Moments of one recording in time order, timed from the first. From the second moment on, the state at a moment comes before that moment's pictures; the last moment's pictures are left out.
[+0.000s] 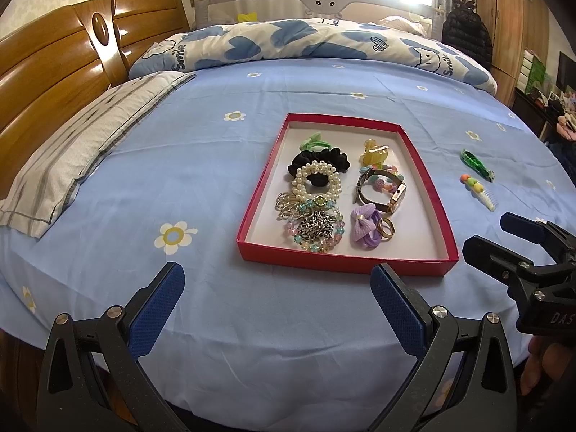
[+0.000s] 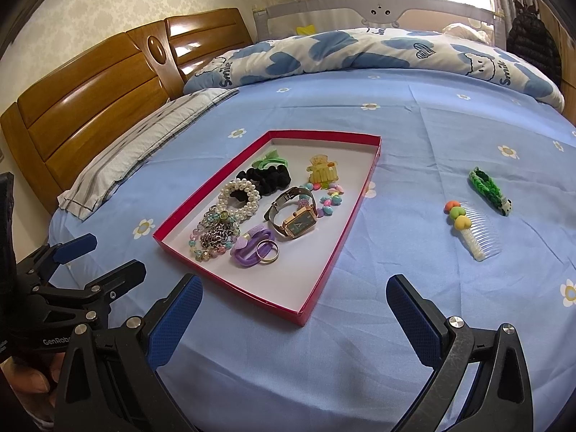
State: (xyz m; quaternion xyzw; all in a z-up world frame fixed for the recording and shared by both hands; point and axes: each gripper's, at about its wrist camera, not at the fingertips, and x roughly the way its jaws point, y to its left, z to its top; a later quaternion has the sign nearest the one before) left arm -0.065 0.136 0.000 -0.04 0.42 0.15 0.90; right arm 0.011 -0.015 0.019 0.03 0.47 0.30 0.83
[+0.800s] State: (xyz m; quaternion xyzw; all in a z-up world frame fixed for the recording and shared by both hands) left arm -0.064 0.134 0.000 -0.04 0.42 0.14 0.90; right arm 0.012 -0.017 0.023 0.04 0.47 0.30 0.83
